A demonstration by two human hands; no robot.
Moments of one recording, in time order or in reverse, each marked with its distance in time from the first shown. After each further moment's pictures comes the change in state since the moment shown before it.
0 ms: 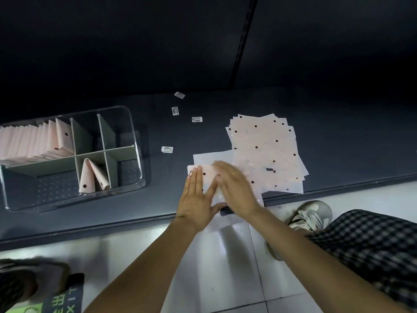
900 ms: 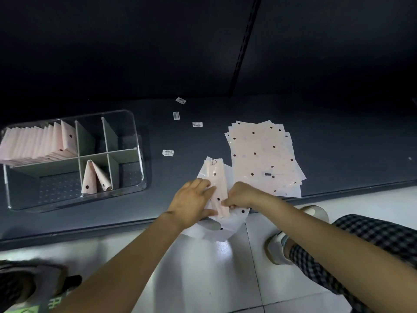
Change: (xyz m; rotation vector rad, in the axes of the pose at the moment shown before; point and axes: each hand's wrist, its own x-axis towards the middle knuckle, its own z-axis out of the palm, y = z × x) left_hand -0.002 -0.026 -0.024 -0.052 0.092 0.277; right_hand 0.018 0.003 -0.030 0.016 -0.721 0.626
